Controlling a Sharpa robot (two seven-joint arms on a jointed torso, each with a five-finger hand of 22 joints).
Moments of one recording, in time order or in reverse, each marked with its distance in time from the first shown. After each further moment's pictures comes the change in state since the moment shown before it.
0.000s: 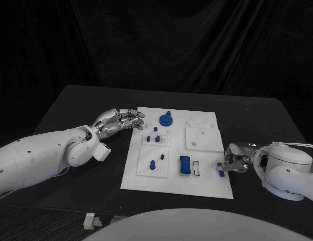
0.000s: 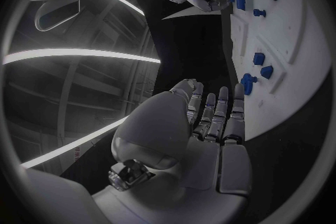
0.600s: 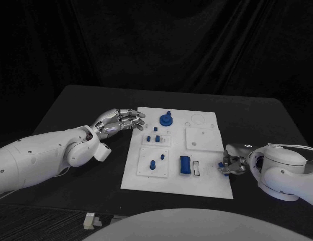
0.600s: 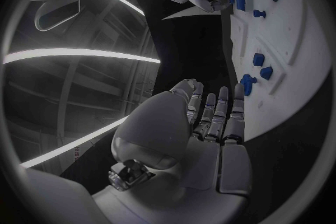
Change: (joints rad) left arm -0.002 0.002 0.000 -0.001 0.000 0.002 -0.002; left_hand 0.000 0.000 0.003 -0.003 0.000 0.000 0.000 0.000 -0.001 0.000 0.000 -0.004 0.000 0.000 0.000 0.000 0.000 0.000 0.000 0.000 0.000 0.000; right arm -0.028 0.033 0.010 -0.026 -0.013 -0.011 0.017; right_hand 0.146 -0.066 0.183 -0.117 0.233 0.036 0.011 -0.051 0.035 0.000 0.007 0.000 0.000 0.001 0.008 0.000 0.000 0.000 0.004 0.004 0.000 0.000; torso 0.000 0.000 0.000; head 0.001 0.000
